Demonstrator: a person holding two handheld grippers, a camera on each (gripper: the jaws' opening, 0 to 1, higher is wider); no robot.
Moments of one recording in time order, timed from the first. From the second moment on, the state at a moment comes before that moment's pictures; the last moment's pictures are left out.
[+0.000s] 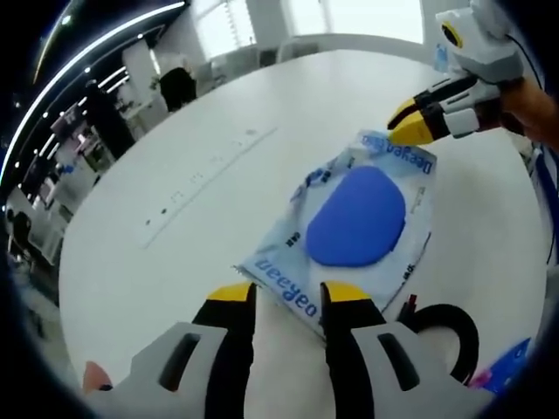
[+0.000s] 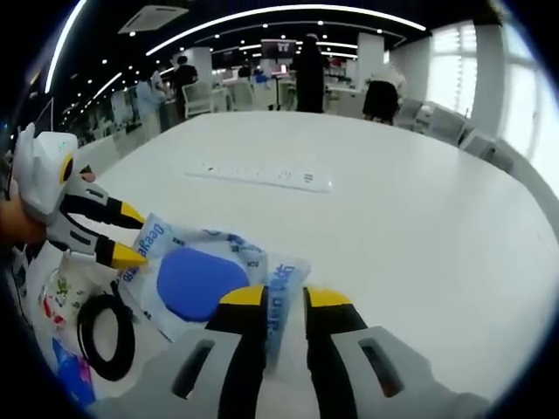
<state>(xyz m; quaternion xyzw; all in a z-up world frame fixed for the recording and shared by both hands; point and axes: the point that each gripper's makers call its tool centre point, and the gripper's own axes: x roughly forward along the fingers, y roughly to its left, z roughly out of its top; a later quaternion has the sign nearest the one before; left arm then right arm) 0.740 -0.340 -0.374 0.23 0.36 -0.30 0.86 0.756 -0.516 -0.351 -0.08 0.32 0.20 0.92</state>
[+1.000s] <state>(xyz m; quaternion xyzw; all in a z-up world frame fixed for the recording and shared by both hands) 0.731 -0.342 -0.345 0.22 0.33 -0.30 0.87 0.749 -0.511 -0.324 -0.09 0.30 0.21 0.93</state>
